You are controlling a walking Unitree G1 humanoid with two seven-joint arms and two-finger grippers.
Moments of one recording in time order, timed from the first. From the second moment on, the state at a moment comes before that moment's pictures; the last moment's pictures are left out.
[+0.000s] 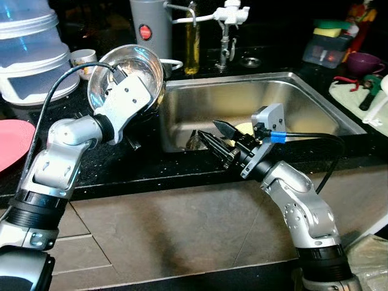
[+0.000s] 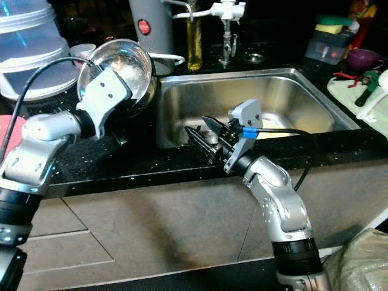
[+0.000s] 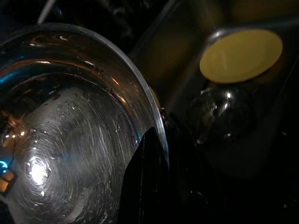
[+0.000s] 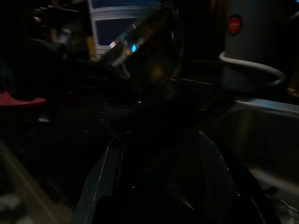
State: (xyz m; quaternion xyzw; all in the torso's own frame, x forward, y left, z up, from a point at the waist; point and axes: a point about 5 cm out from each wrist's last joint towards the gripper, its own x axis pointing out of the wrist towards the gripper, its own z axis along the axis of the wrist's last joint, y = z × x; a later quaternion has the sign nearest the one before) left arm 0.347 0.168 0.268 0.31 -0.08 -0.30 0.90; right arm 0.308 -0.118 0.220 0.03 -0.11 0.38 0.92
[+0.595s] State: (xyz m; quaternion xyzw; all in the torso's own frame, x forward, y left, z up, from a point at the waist) left arm 0.355 0.153 0.260 0.30 -0.08 -0.33 0.89; right arm 0.309 -0.122 0.222 0.02 -0.11 0.37 0.92
